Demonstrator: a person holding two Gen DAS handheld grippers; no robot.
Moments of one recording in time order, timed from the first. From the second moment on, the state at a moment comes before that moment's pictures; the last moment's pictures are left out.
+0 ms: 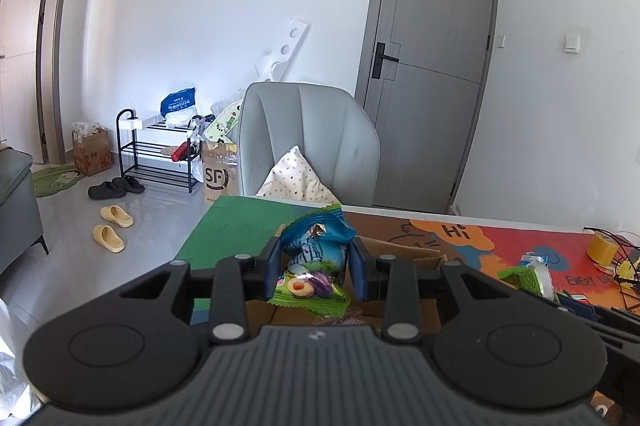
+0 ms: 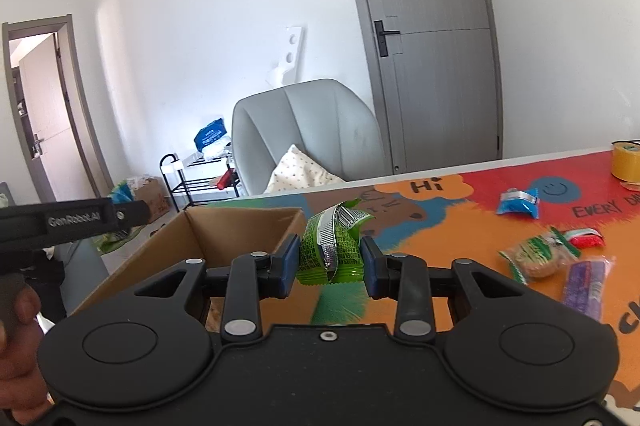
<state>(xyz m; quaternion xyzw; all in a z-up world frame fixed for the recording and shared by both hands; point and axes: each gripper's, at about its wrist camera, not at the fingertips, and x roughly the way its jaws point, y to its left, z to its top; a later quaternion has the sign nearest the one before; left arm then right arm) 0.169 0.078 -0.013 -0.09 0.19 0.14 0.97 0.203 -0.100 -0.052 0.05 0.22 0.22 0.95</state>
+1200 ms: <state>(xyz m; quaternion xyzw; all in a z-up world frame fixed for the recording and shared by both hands) 0.162 0.120 -0.020 -0.12 0.21 0.22 0.95 0.240 -0.050 -0.052 0.07 0.24 0.24 0.94</state>
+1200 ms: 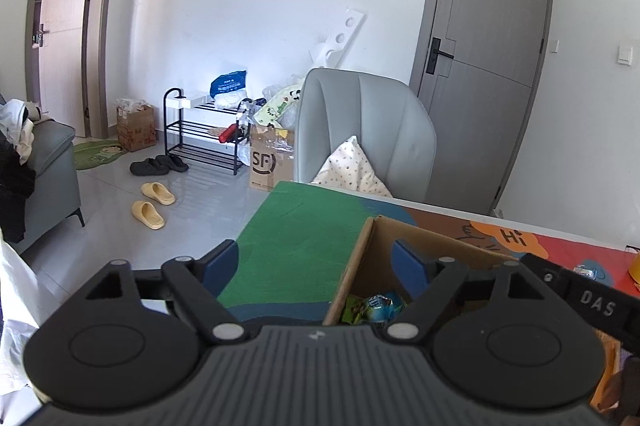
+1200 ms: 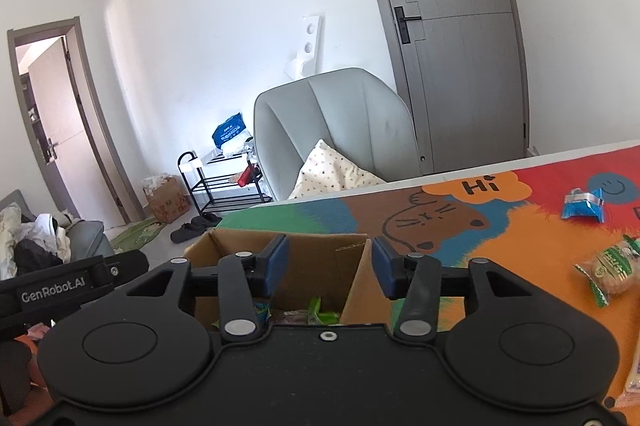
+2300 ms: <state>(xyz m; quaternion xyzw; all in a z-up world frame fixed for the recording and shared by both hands) 0.154 0.028 -0.020 -0.06 0.22 0.18 0.96 0.199 -0.165 -0.064 0.09 0.25 0.13 0.96</state>
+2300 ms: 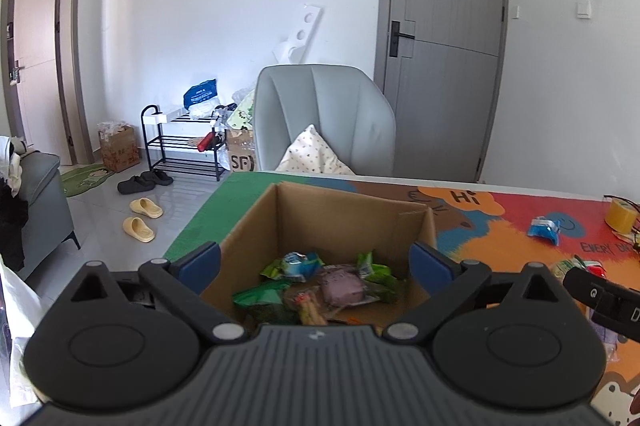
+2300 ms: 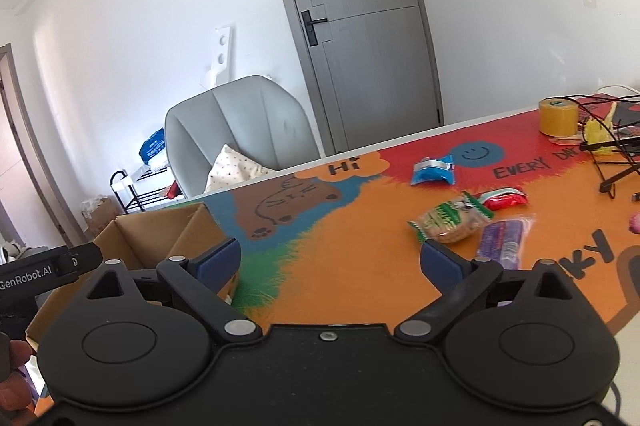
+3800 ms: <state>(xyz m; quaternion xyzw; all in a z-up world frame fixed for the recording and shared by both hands) 0.196 -0.096 -0.053 0.02 0.27 0.07 0.96 0.245 -0.248 -0.127 0.11 0.32 0.05 0.94</state>
